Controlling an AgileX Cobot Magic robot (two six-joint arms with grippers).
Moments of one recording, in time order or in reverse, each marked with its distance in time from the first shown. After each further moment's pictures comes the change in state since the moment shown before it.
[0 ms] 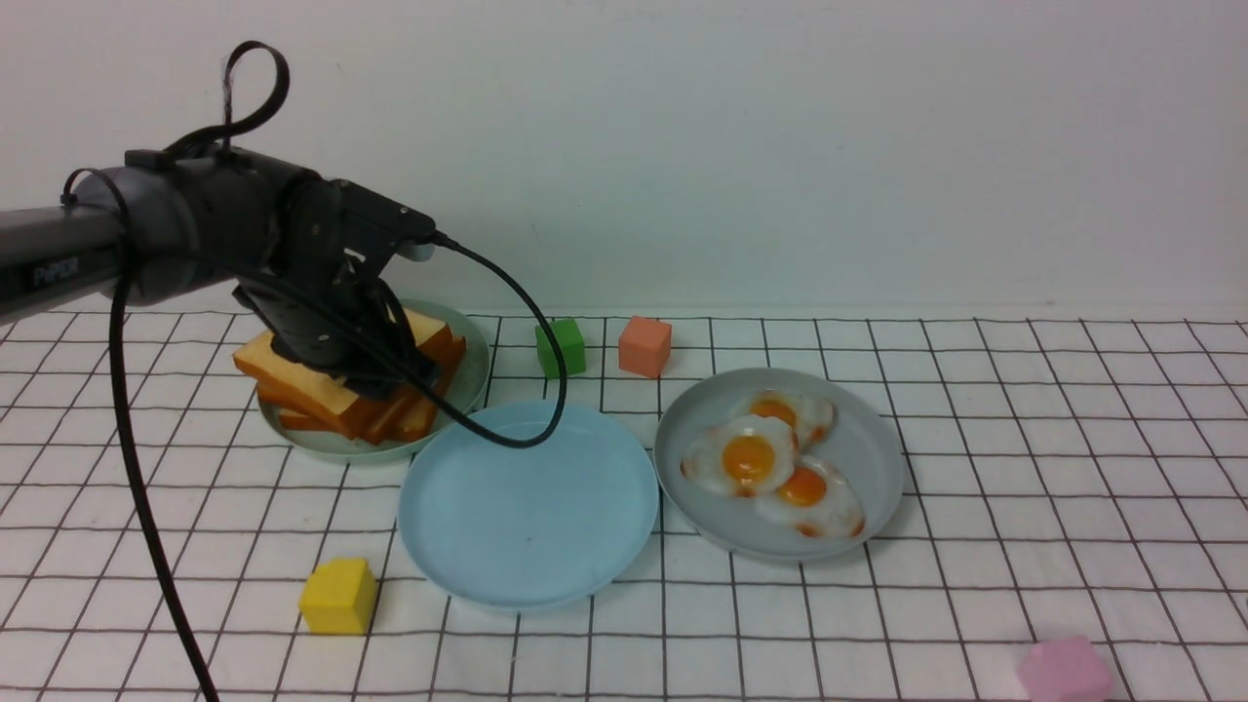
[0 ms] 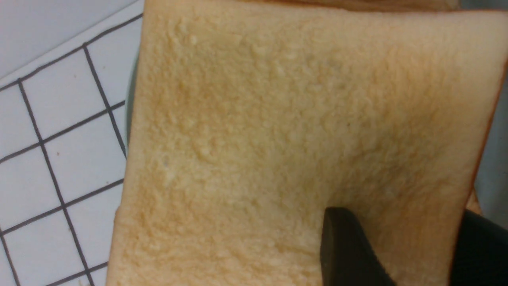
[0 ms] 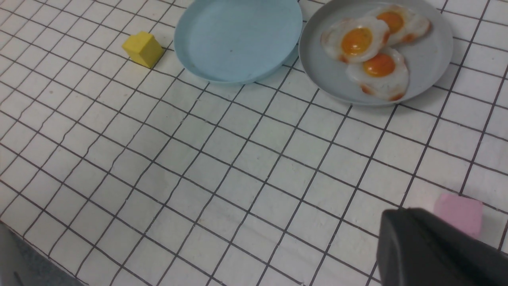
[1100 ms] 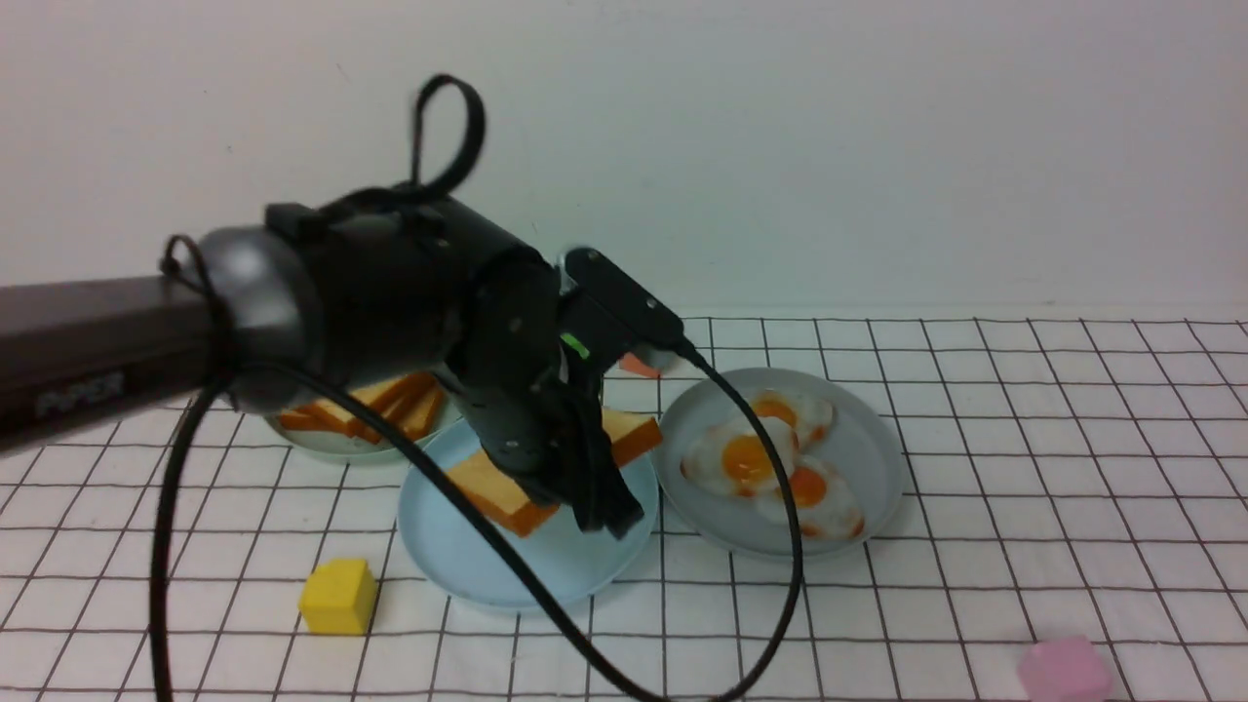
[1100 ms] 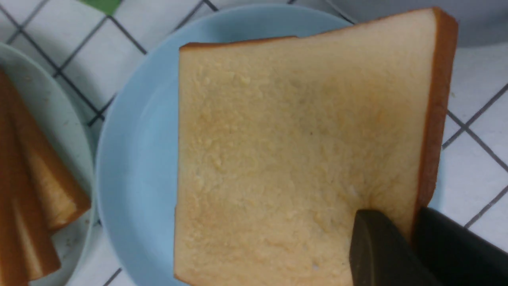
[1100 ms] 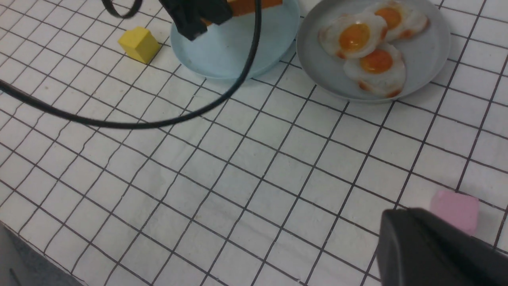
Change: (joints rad) right arm 0.000 0.000 0.000 -0.008 0.007 0.000; left arm -0.416 -0.205 0.193 -0.017 0.072 0.002
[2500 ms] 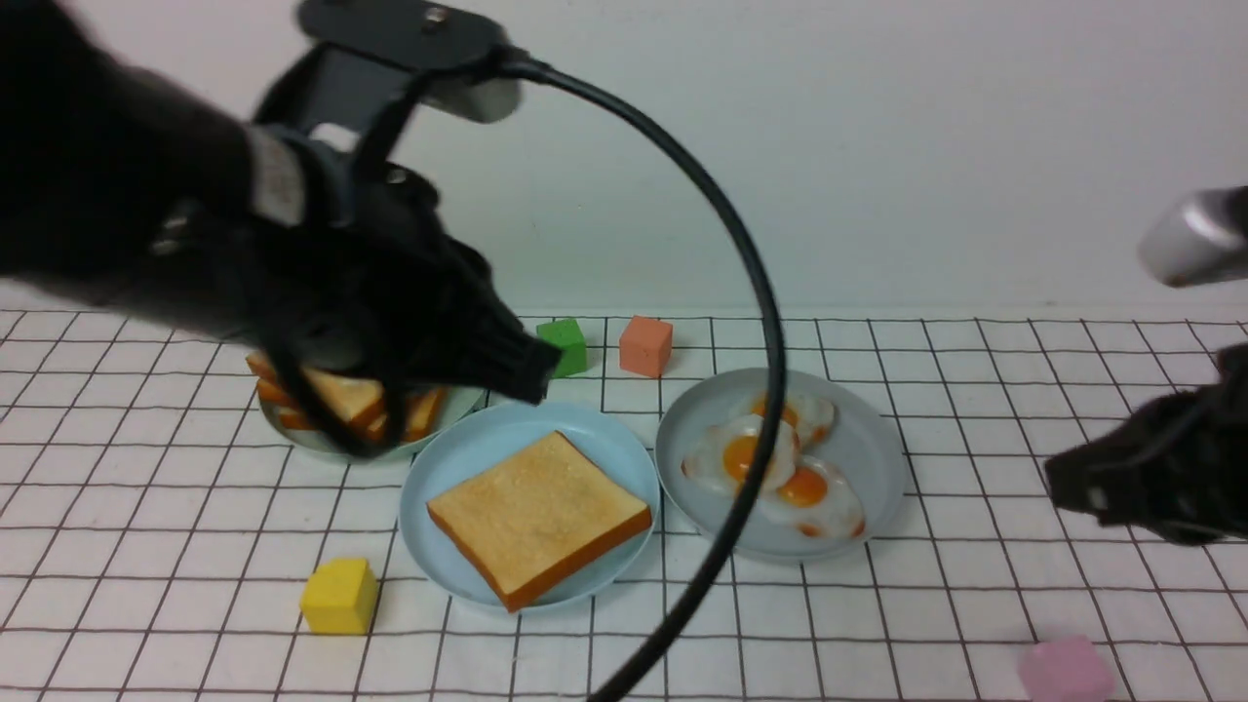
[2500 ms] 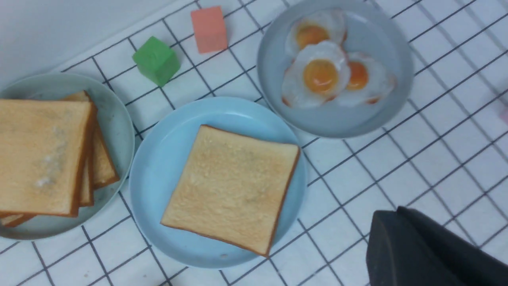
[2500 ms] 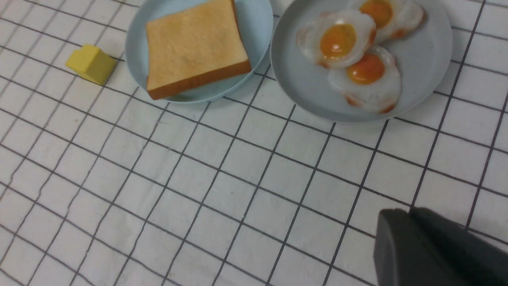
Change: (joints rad) right arm 0.000 0.455 -0.118 -0.002 -0.187 0.023; left arm -0.012 -0.618 0.134 -0.160 0.068 -0.173
